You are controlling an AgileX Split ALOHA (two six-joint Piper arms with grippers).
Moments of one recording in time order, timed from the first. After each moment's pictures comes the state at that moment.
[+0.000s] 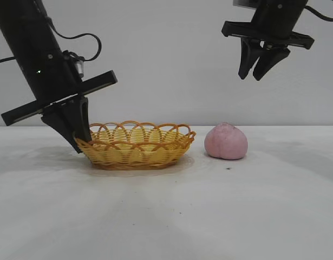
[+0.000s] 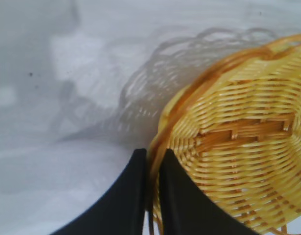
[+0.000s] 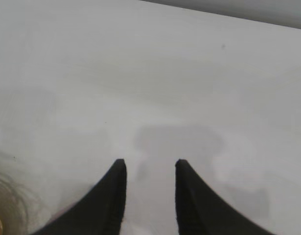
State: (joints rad) left arm -0.25 2.09 -1.35 -0.51 0.74 0.11; right arm 0.24 2.04 -1.63 0.25 0.68 -0.20
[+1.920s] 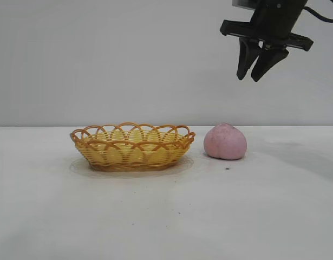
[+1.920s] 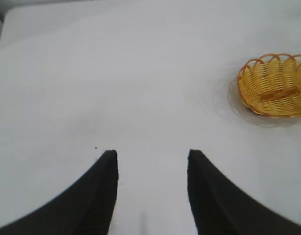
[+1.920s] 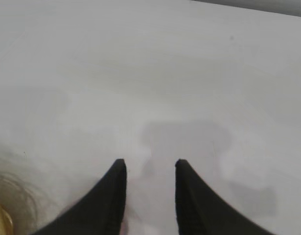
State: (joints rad) left arm -0.02 0.09 -0.57 -0.01 1.13 0.05; right arm 0.25 2.04 -1.64 0.30 0.70 -0.24
